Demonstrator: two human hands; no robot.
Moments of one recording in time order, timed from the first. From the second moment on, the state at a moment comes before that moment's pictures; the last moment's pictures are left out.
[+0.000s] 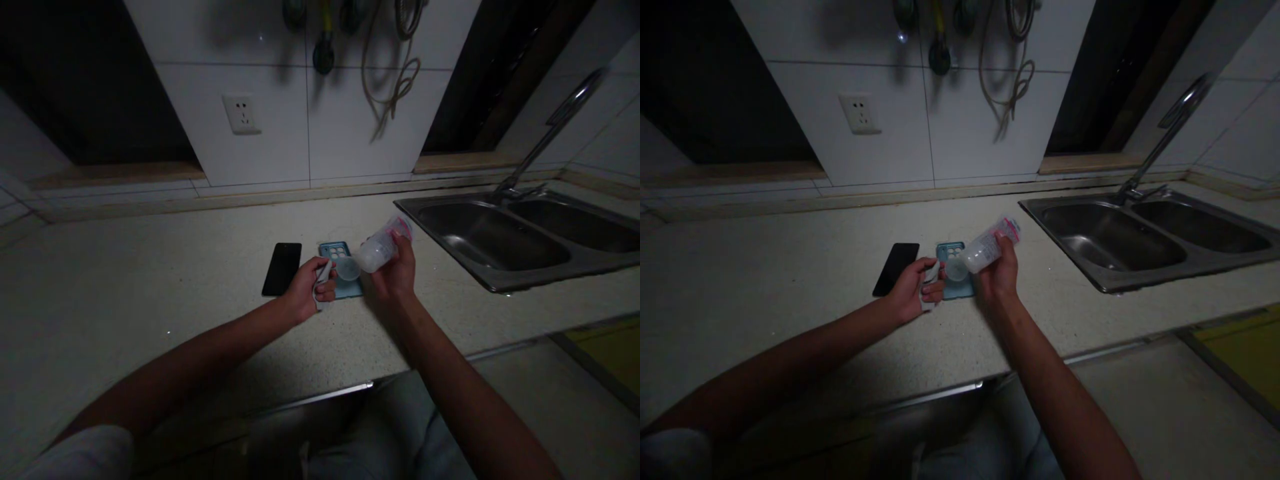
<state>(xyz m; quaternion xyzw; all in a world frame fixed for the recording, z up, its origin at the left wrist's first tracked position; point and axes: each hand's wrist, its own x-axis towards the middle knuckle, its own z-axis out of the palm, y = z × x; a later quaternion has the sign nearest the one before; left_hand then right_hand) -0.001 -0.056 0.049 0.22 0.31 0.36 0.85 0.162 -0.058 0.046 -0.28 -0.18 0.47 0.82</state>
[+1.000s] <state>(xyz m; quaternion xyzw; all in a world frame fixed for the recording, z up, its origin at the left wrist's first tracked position) -0.003 -0.057 0.032 0.31 0.25 0.23 0.89 0.157 -0.073 0.024 -0.46 -0.61 0.10 0.64</state>
